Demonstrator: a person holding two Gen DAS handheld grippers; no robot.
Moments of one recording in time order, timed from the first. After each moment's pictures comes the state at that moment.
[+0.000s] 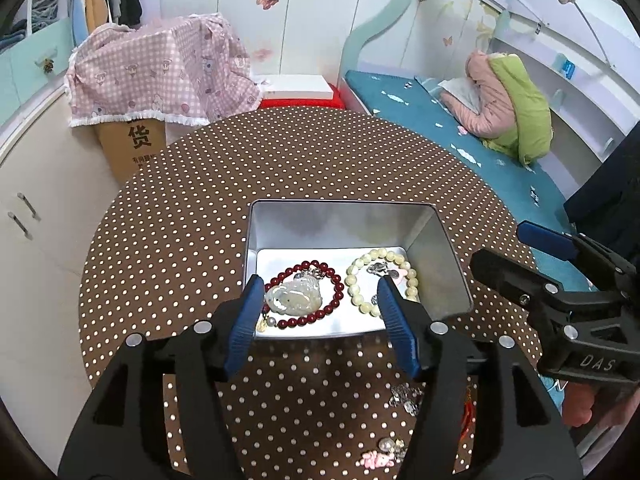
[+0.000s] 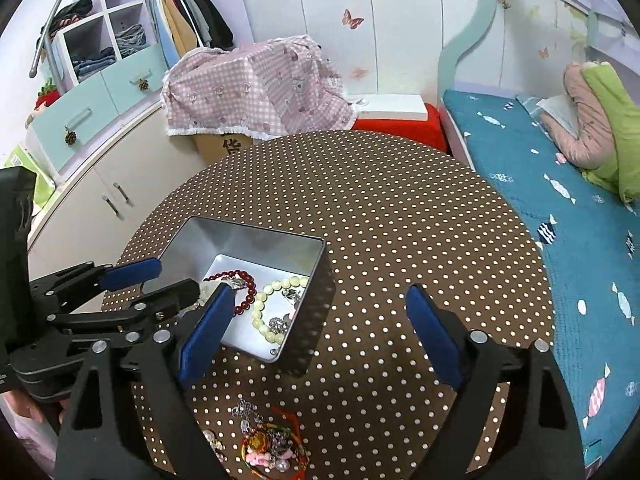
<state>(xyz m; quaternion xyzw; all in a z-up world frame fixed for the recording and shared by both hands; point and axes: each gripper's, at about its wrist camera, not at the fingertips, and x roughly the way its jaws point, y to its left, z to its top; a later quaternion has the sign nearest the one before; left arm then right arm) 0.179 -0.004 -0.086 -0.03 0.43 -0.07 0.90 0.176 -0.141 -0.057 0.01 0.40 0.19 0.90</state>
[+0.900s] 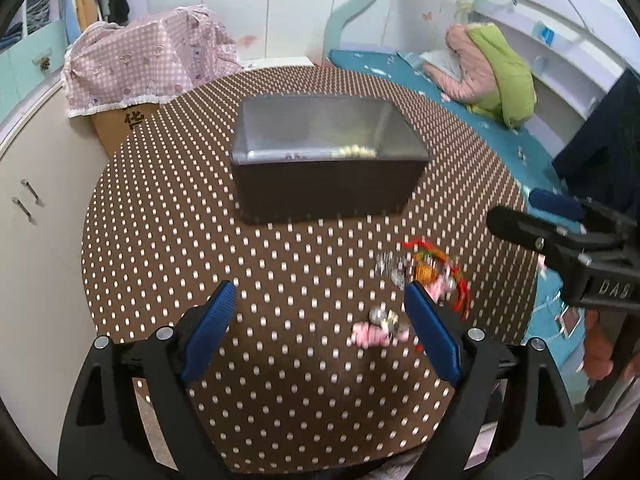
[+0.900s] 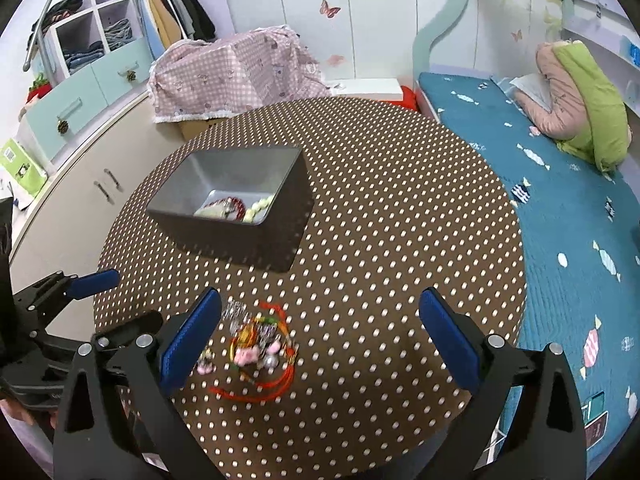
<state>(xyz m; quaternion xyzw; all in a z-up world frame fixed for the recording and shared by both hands) 0.080 -0.020 -0.119 0.00 0.46 -0.09 0.88 0.106 -0.165 -0.079 0.01 0.42 0.16 0.89</state>
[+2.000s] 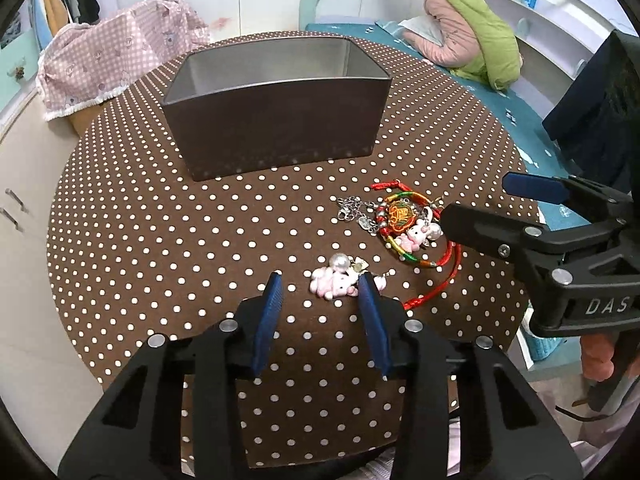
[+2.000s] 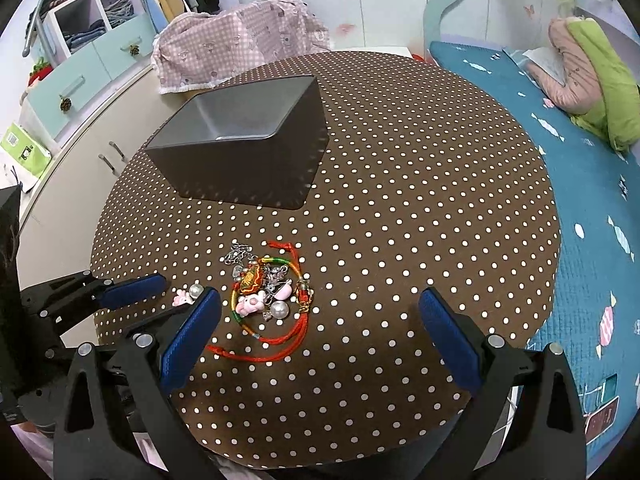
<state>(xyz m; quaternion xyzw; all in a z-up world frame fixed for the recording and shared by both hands) 0.074 -0.053 -0.157 0.03 0.49 -0.12 0.86 0.095 -0.157 -0.113 0.02 0.47 0.17 0.87</state>
